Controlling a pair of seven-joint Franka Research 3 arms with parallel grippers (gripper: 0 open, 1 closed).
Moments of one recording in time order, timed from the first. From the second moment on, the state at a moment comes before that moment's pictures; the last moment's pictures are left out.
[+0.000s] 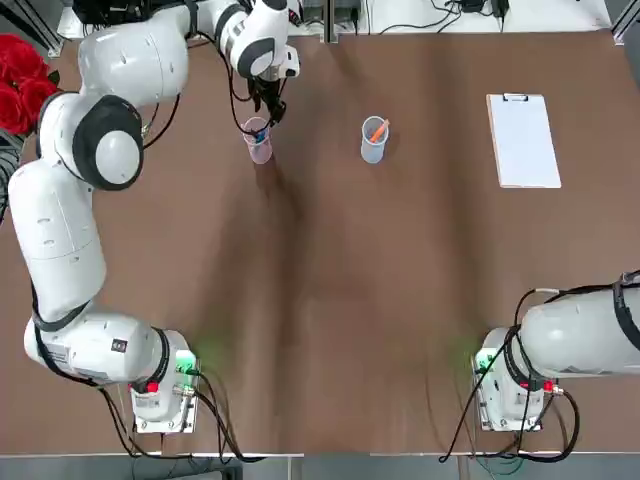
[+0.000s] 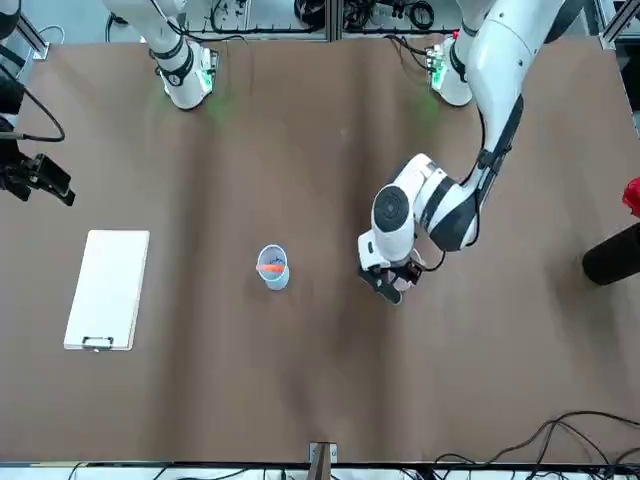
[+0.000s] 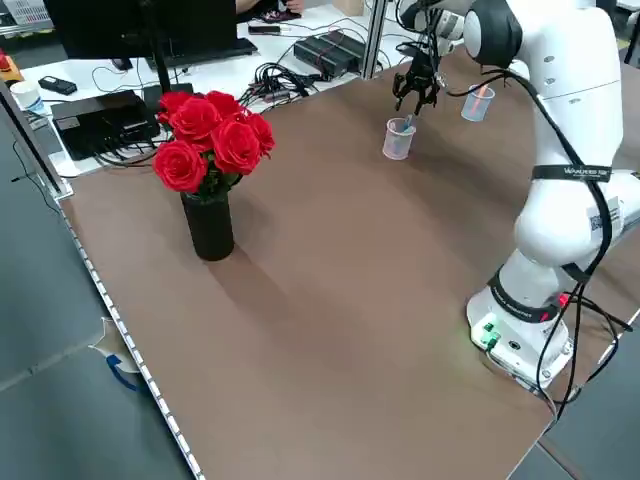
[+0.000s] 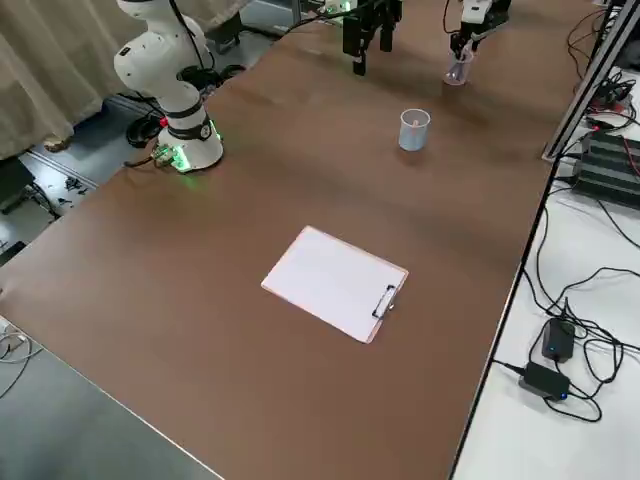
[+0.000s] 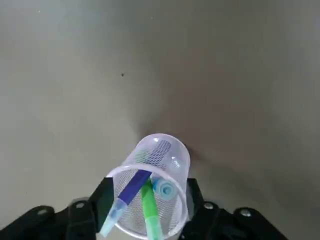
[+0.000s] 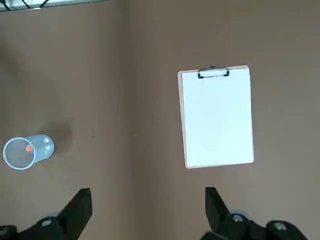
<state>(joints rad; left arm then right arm) -0.17 0.66 -0.49 -1.53 0.53 1.94 -0.20 -0.04 0.03 0.03 -1.51 -0.01 1.61 0.09</state>
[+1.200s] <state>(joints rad) -0.18 0.67 -0.49 -1.55 0.56 1.94 -0.20 -0.04 0.03 0.03 -1.51 -0.01 1.61 0.09</state>
